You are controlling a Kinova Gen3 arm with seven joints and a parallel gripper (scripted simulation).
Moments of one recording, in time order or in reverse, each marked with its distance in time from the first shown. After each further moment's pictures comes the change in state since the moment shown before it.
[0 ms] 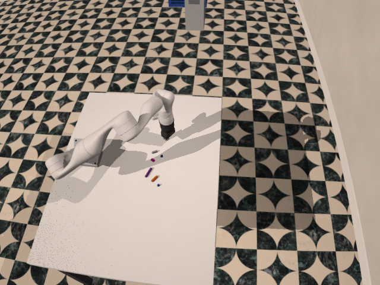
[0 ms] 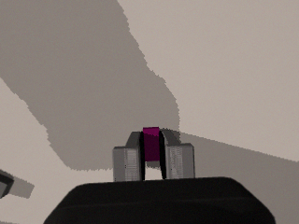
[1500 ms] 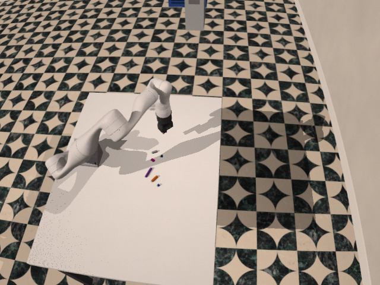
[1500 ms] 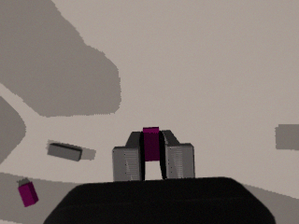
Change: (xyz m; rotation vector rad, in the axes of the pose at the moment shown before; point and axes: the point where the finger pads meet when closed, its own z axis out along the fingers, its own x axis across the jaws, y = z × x) arm -0.022 0.017 -0.094 0.003 0.001 0.205
